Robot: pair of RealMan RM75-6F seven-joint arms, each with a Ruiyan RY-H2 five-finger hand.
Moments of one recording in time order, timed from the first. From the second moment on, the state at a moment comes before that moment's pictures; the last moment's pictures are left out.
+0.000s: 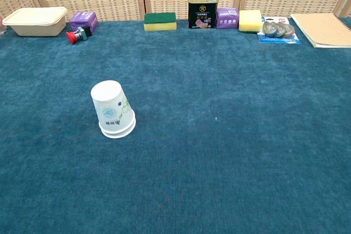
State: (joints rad) left arm -0.02 -1.07 0.07 -1.70 1.69 1.57 0.12; right arm -0.03 -1.02 0.08 -1.55 -1.50 1.60 0.27
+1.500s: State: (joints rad) left arm -0.64 -1.28 -0.14 -2.06 0.93 1.04 0.89; right arm -0.04 -1.00 0.10 -1.53 -1.49 1.60 0.37
